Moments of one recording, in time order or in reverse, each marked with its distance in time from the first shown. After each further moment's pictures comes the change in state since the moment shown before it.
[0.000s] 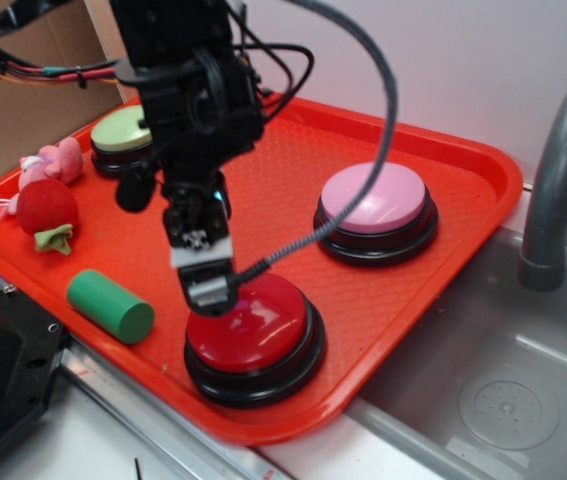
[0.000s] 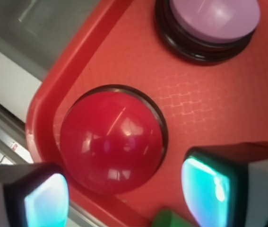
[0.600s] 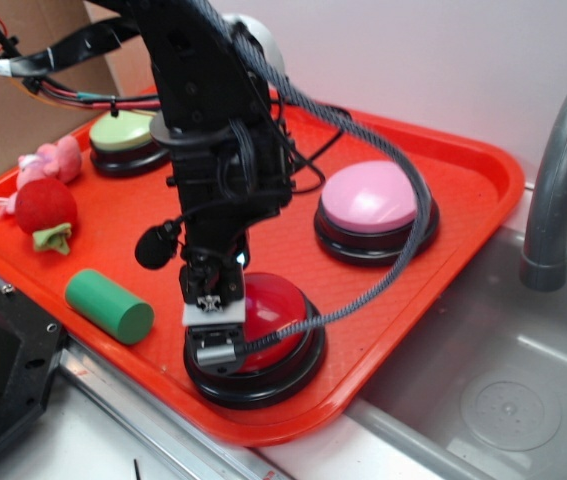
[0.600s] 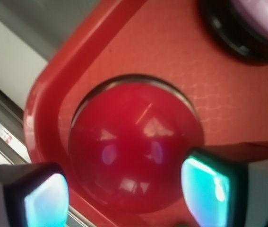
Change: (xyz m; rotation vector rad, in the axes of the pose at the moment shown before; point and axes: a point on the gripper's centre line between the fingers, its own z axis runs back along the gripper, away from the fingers) arm 0.002 -0.014 -0.023 0.023 0.077 -0.083
